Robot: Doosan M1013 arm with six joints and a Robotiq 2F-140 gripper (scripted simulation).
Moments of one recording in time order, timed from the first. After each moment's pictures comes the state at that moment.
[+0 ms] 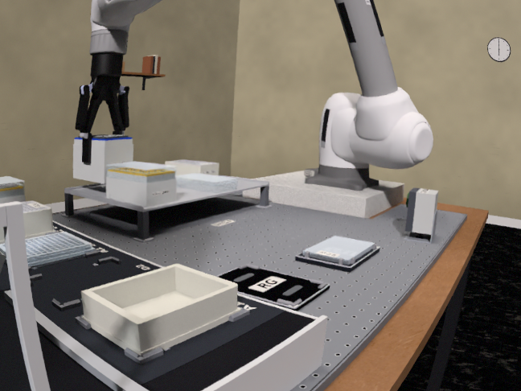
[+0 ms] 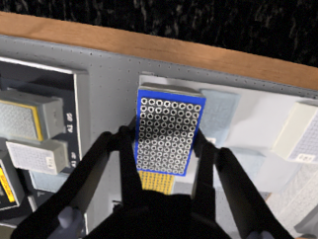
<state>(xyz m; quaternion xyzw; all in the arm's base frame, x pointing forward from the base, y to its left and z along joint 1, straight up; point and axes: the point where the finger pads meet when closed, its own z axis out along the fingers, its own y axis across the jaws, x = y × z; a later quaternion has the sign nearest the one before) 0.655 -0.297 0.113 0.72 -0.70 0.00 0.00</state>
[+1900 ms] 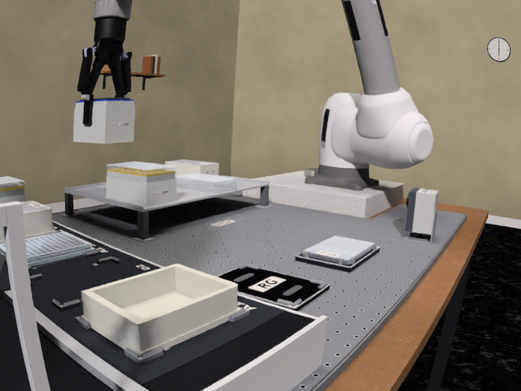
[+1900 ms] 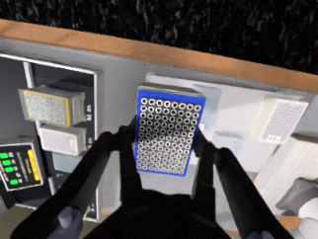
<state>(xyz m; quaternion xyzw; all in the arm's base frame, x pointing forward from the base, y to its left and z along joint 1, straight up) 0.655 -0.297 0.197 0.72 -0.70 0.00 0.00</state>
